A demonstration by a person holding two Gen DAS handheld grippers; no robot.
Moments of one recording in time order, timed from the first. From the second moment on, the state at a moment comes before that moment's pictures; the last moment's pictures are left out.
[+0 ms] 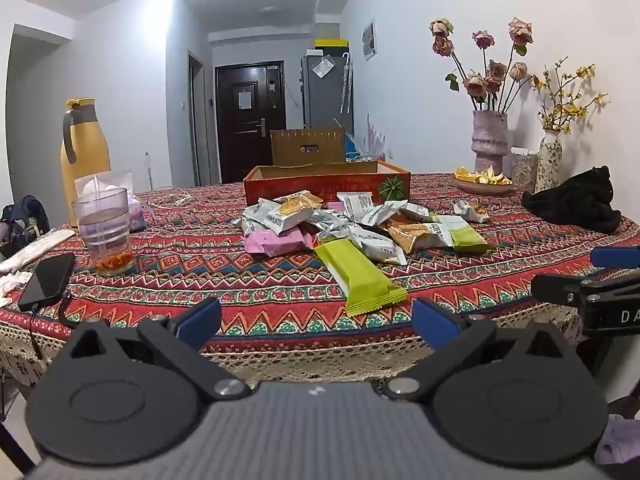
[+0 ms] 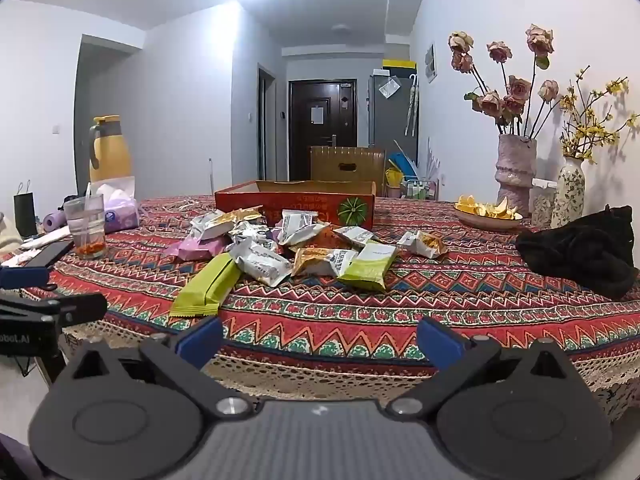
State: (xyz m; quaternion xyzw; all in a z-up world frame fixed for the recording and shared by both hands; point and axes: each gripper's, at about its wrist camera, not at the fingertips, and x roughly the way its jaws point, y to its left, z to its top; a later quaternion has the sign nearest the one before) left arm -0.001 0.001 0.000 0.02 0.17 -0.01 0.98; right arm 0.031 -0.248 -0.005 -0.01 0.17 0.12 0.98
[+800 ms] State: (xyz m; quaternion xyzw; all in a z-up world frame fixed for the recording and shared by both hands) left arm -0.004 0.001 0.002 0.03 0.16 0.00 0.99; right arm 0.032 -0.245 -0.005 -0.01 0.18 0.13 0.98
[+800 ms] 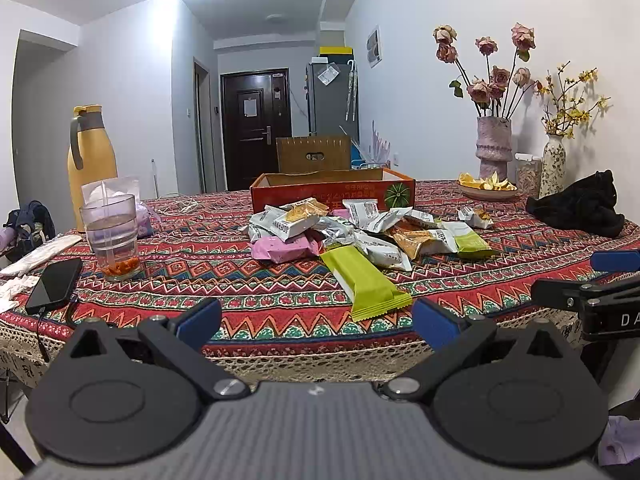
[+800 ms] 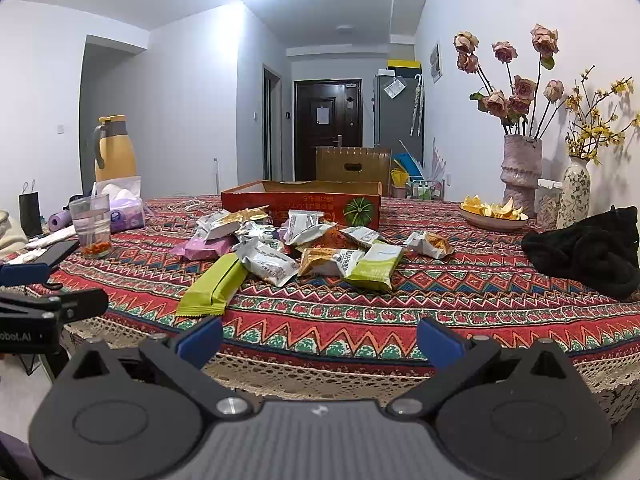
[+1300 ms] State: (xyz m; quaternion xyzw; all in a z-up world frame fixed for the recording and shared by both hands) left arm -0.005 0.000 0.001 0.04 0.16 0.00 0.99; right arm 0.033 -0.247 -0.006 0.00 0.18 0.13 0.97
